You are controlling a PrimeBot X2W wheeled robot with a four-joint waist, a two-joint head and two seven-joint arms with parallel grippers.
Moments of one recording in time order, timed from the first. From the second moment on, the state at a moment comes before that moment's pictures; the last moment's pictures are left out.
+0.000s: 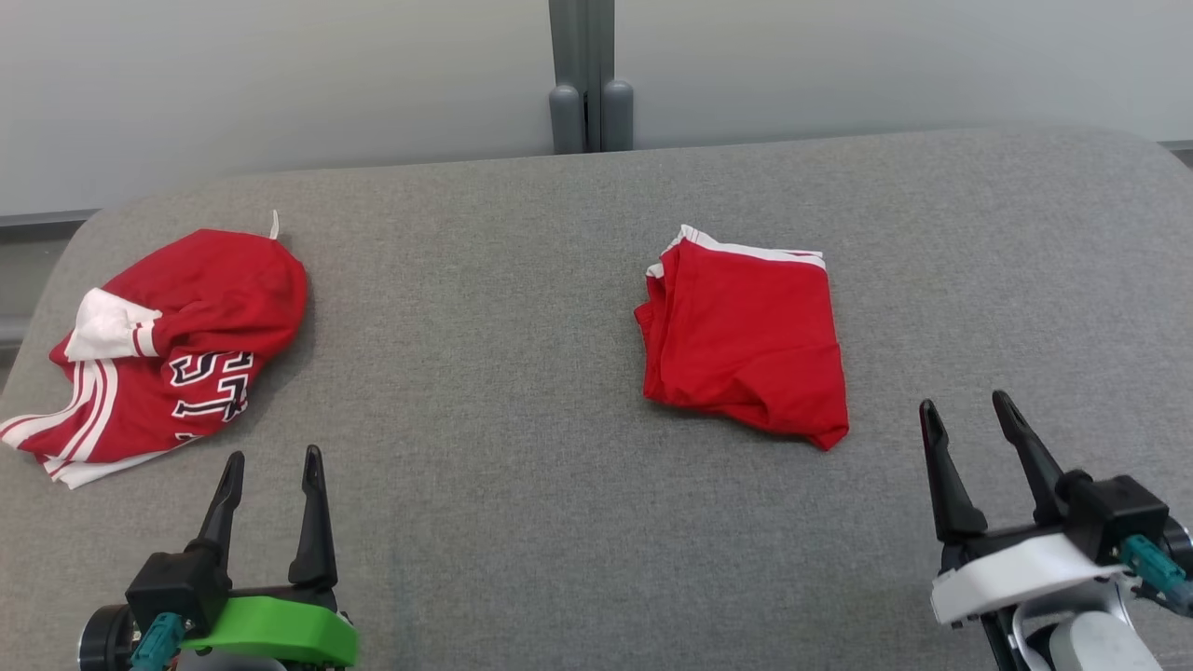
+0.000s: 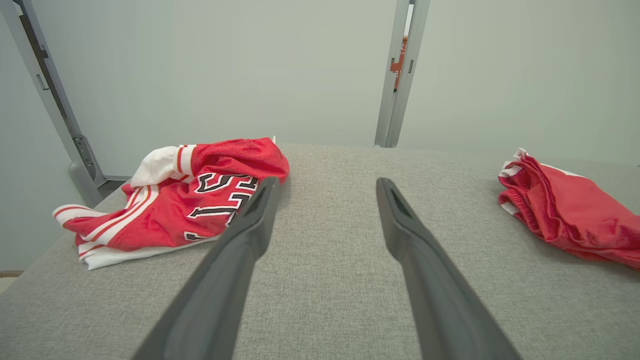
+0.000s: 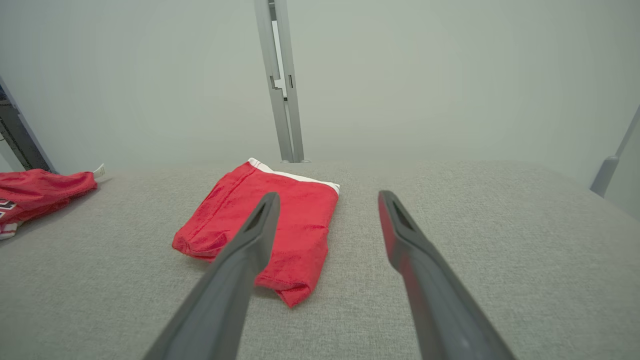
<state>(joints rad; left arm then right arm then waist) -0.01 0.05 0.05 0.21 -0.17 -0.13 -0.26 0.00 -0.15 0.04 0.12 0.22 0.13 -0.26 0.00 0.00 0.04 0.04</state>
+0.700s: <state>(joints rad) -0.12 0.05 -0.02 0.21 -0.19 -0.12 -0.26 -0.51 -0.28 0.18 0.56 0.25 0.13 -0.20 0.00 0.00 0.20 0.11</state>
